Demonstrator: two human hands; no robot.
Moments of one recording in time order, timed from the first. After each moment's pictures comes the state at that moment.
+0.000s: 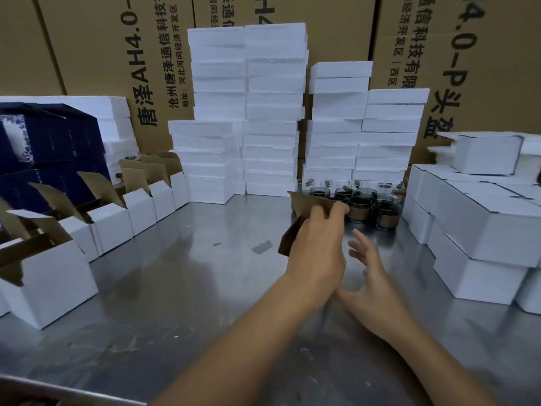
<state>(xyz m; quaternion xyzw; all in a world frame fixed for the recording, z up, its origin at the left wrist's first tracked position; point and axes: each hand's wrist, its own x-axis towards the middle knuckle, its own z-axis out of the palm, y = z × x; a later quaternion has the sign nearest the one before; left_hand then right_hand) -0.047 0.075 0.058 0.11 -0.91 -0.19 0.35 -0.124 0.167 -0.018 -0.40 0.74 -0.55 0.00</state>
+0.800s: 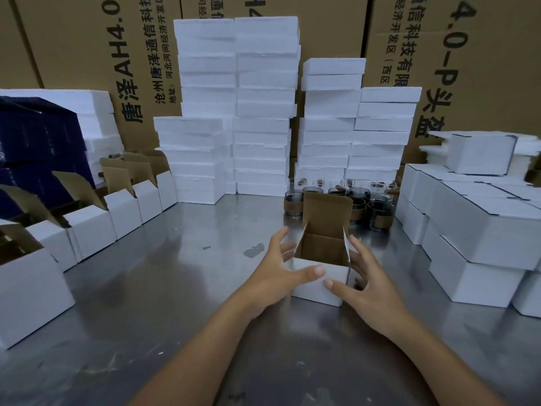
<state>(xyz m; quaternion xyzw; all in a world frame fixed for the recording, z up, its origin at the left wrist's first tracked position) -0.048 0.010 0.003 0.11 -0.79 -0.58 0.16 -0.136 0.166 -0.014 -0.36 0.74 -0.57 0.07</state>
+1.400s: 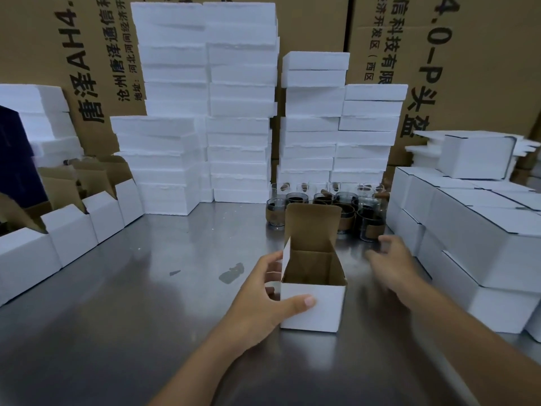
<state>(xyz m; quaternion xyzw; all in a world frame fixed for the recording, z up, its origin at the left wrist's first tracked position) -0.072 -0.009 -0.013 0.11 -0.79 -0.58 0.17 -0.259 0.150 0.004 -0.10 0.85 -0.51 -0.02</state>
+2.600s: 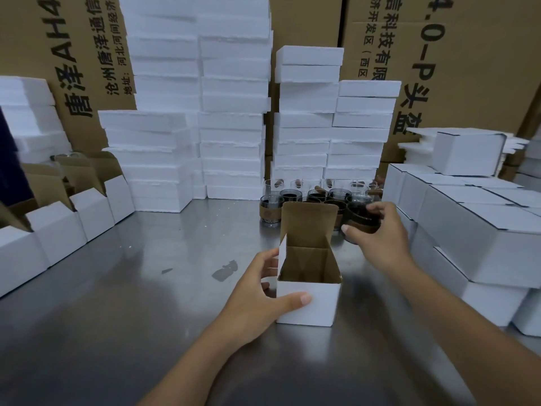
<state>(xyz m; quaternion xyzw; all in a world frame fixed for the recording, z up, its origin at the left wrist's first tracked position) -0.078 -0.010 -0.016 0.09 -0.80 -0.57 0.18 -0.253 0.141 0.028 -0.20 0.80 -0.56 -0.13</state>
